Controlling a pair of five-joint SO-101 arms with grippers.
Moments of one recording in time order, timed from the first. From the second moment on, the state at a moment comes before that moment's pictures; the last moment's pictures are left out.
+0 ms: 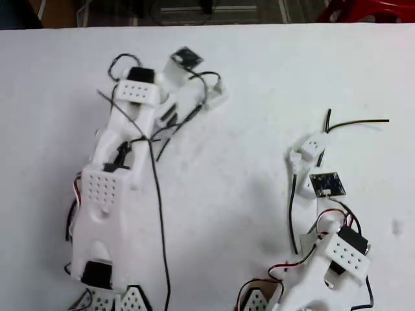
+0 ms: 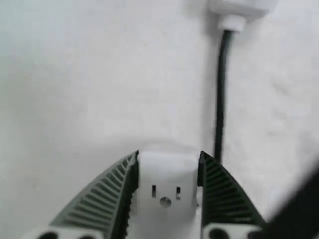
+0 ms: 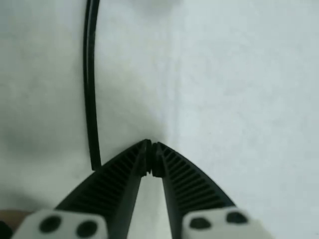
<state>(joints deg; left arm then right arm) 5.9 49.0 -45.4 83.6 -30.0 36.4 -53.7 80.5 59.9 45.1</state>
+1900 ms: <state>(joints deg) 32.9 36.6 -24.0 101.5 -28.1 36.4 -53.7 80.5 60.2 45.2</state>
